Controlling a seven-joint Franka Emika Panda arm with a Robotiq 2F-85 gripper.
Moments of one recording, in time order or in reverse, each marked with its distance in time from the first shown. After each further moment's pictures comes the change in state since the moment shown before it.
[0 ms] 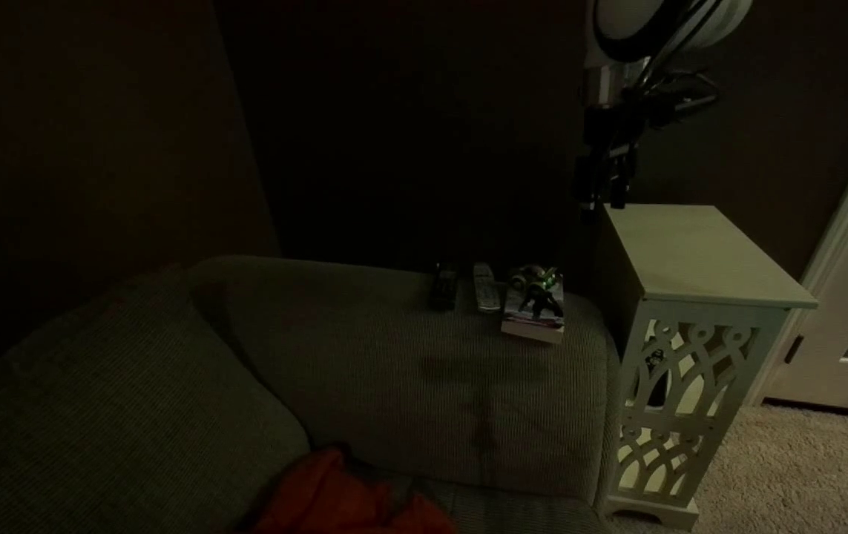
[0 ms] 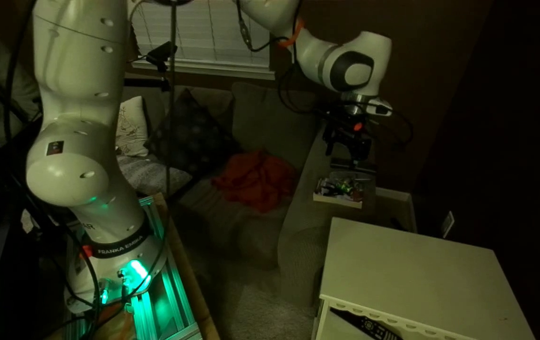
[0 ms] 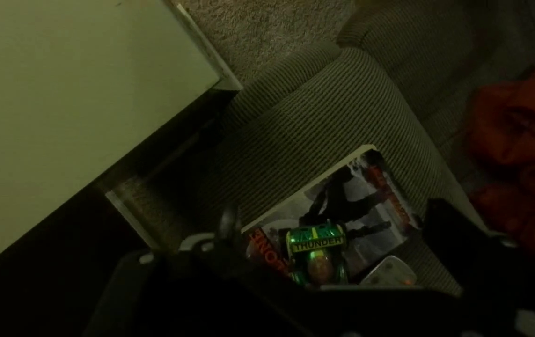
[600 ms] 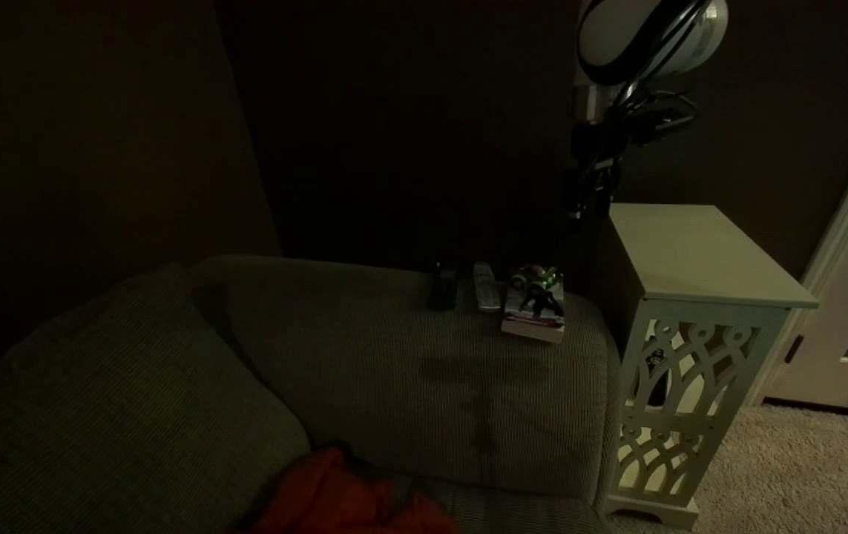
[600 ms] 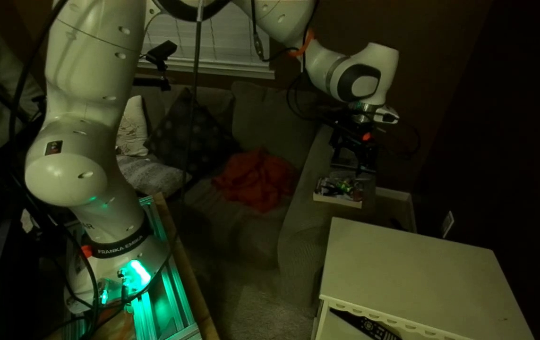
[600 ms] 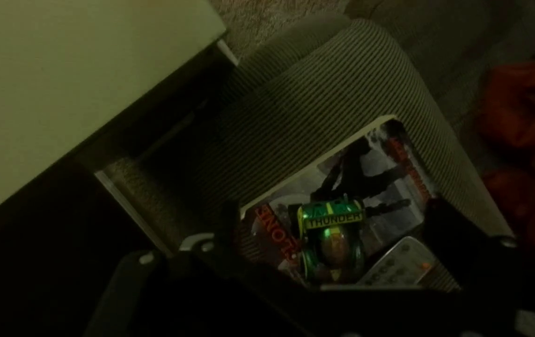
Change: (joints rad) arm -0.015 0.099 0.002 0.078 0.021 0.056 -0.047
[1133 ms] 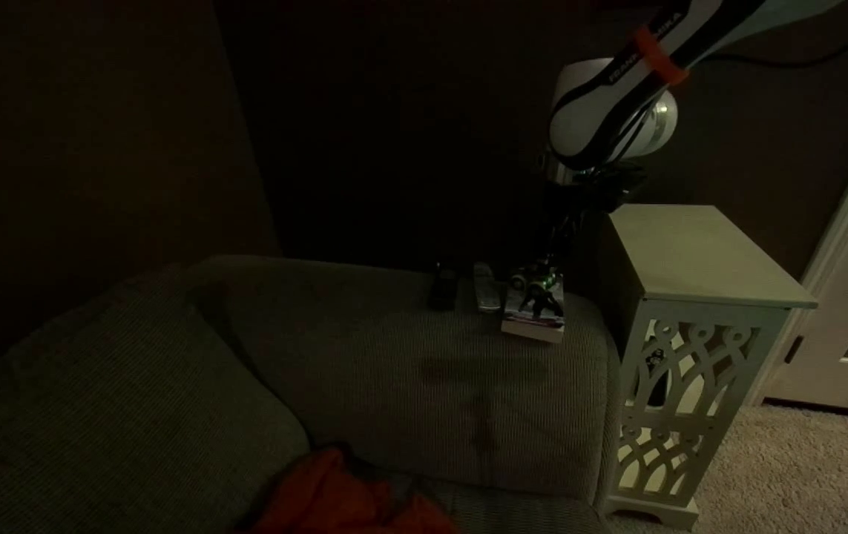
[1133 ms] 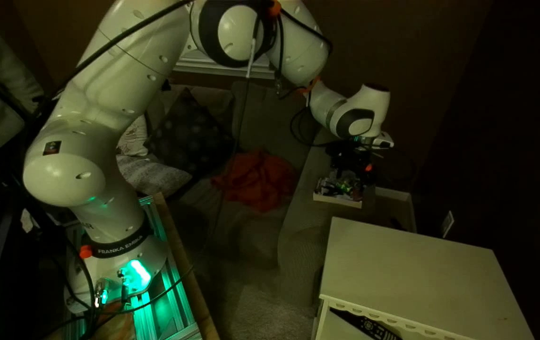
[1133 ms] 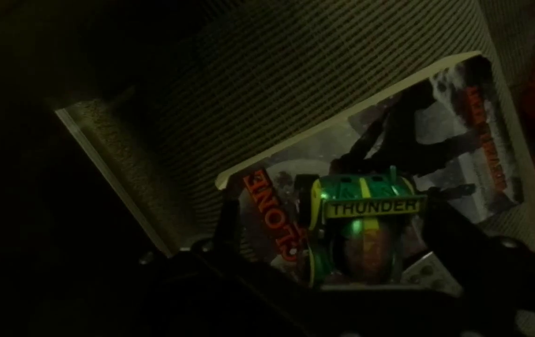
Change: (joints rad) arm -0.025 0.251 0.053 0.123 0.000 0.220 -0.100
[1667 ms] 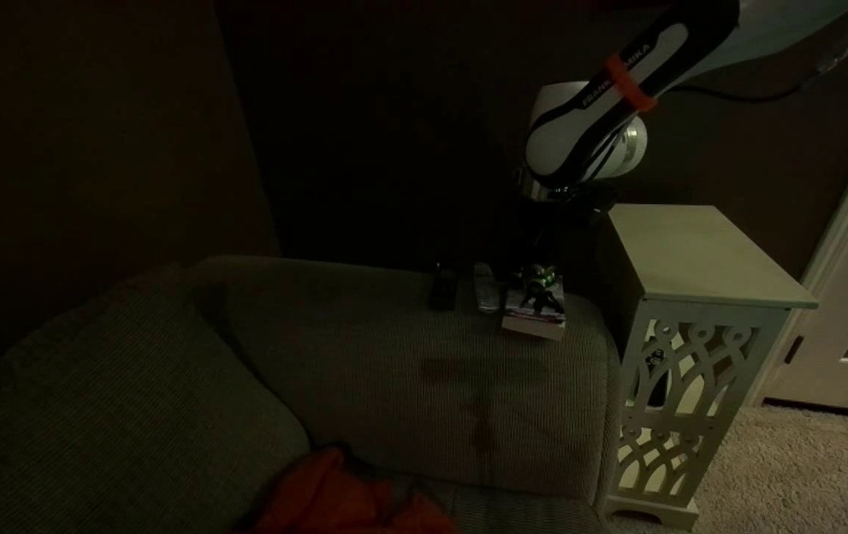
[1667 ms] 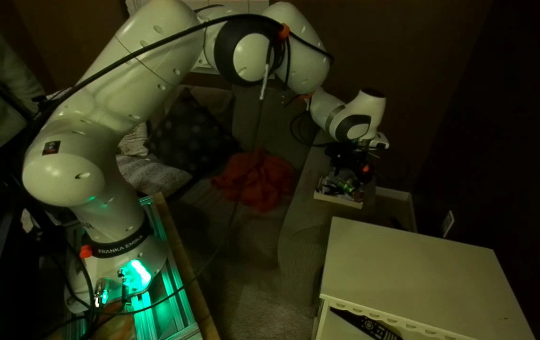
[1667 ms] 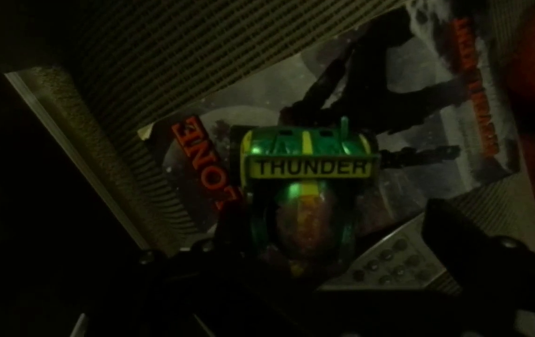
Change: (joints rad) arm -0.008 0.104 0.059 0.111 0.001 0.018 -0.003
